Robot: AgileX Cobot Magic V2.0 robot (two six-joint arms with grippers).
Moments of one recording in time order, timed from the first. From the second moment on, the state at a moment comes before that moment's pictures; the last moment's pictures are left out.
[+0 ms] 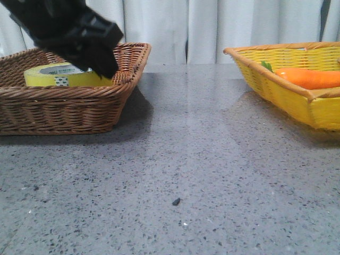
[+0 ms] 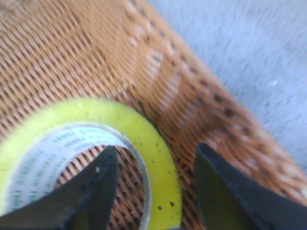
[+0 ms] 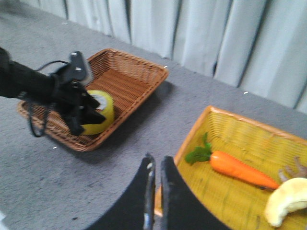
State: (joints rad) left arm -0.61 1.49 -1.11 0.11 0.49 -0.04; right arm 0.62 0.72 -1.48 -0.10 1.19 0.01
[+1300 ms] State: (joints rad) left arm -0.61 0.19 -0.10 -0.02 -0.07 -0.04; right arm 0.62 -0.02 -0.35 -0.29 0.31 0.02
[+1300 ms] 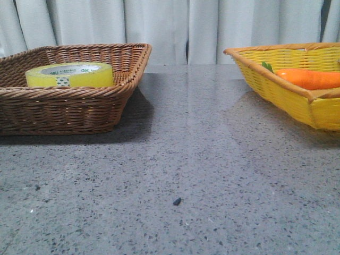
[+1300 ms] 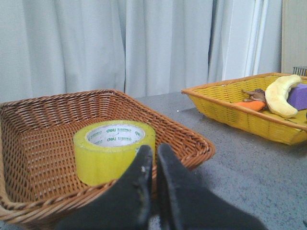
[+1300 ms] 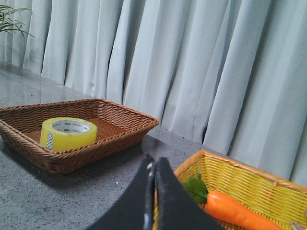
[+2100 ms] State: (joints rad) left arm -0.48 0.07 0.00 -0.02 -0.08 -0.04; right arm 0.62 -0.02 -0.35 -0.29 0.31 0.03
